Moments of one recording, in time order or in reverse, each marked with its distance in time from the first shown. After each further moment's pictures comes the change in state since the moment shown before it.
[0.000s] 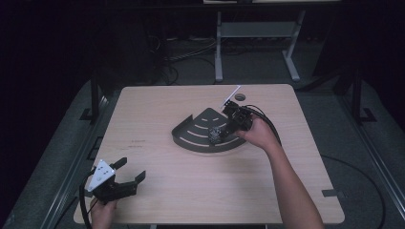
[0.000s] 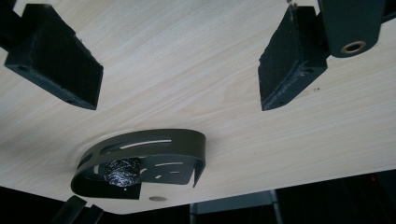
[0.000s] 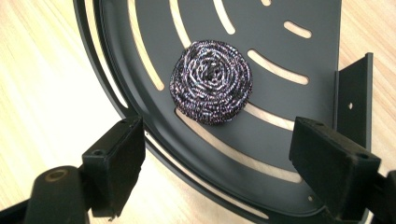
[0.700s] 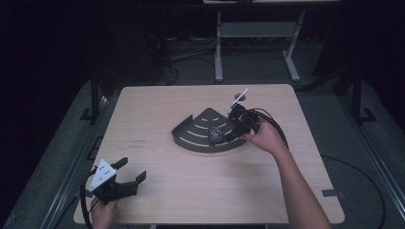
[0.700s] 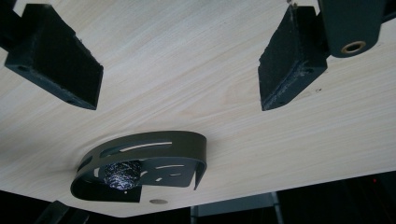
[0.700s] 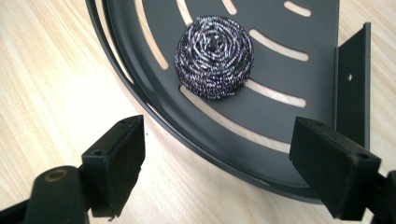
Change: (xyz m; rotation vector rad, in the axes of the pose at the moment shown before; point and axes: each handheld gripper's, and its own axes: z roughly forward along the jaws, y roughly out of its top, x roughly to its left) left arm -0.001 0.000 0.002 0.008 -0.003 0.005; right arm 0.001 -0.021 -0.011 -0.012 0.007 0.012
